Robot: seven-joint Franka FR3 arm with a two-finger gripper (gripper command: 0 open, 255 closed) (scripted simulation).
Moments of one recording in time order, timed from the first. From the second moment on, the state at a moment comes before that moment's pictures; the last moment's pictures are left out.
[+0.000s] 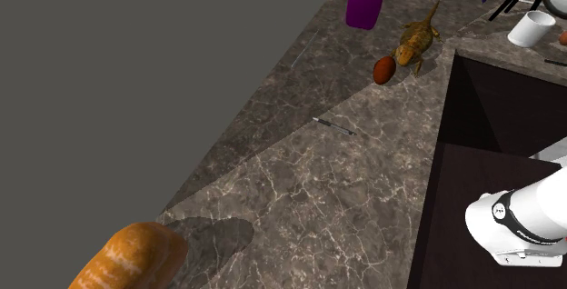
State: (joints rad) arm -0.76 0.54 -0.21 -0.98 0.01 1.49 -0.85
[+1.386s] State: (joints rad) arm -0.73 0.48 -0.21 -1.36 0.00 1.81 -0.83
